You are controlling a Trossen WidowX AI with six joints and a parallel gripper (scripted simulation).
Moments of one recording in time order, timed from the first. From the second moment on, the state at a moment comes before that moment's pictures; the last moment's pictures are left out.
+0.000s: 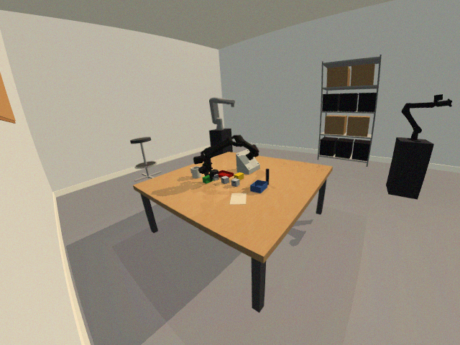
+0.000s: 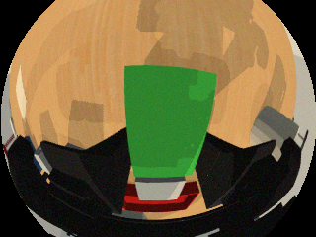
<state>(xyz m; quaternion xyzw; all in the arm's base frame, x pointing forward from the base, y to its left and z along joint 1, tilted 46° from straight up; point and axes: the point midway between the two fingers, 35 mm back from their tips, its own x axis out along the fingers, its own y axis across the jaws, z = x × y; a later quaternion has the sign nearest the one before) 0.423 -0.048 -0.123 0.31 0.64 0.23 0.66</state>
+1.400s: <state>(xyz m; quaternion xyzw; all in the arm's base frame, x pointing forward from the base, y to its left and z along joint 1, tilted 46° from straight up) 0.450 -0.051 -0.123 0.31 0.65 0.23 0.66</state>
